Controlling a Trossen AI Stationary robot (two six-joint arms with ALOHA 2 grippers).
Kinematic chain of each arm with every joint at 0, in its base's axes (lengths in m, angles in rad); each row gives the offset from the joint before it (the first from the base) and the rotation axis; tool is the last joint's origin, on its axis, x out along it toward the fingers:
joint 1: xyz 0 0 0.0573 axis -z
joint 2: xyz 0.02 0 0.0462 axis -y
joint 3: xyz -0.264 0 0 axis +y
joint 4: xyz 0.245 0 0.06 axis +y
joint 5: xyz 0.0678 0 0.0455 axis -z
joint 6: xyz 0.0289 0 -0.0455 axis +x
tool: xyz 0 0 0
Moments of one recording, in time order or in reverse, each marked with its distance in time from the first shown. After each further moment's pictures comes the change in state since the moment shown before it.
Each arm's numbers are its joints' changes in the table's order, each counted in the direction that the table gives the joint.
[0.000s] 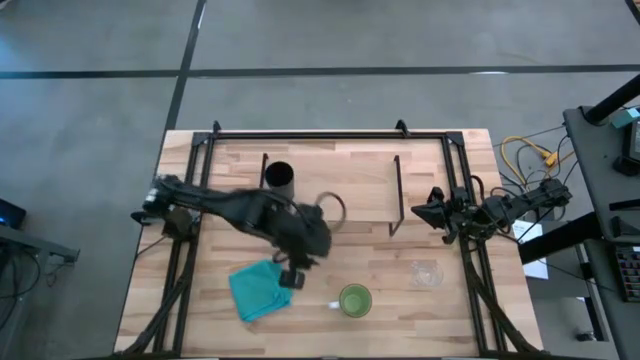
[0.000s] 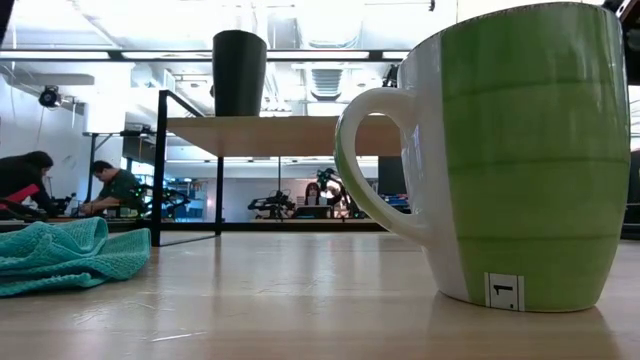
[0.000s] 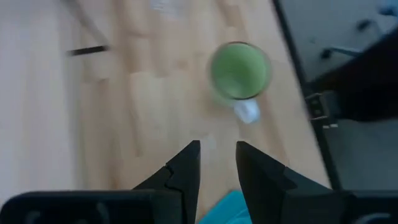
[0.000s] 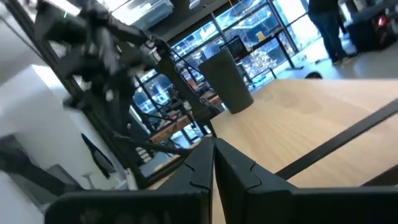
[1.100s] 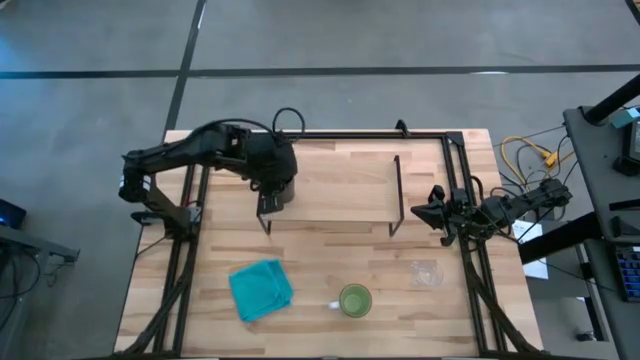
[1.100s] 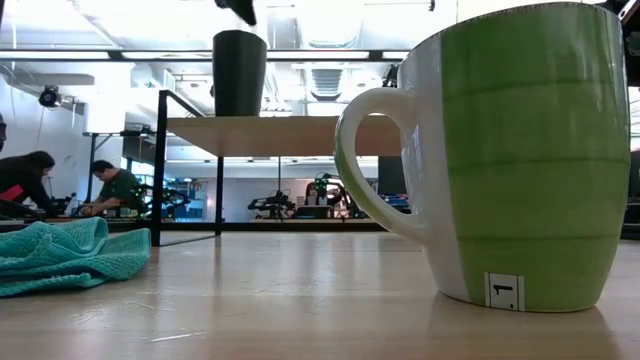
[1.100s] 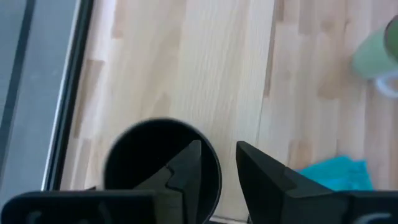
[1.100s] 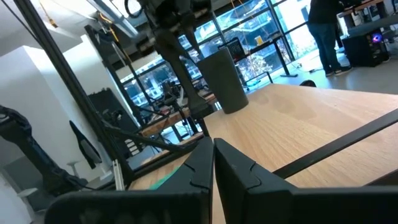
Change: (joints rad) left arm -0.369 0.259 0.102 0.229 -0.163 0.070; right arm 0.000 0.000 0.000 0.014 0.000 -0.116
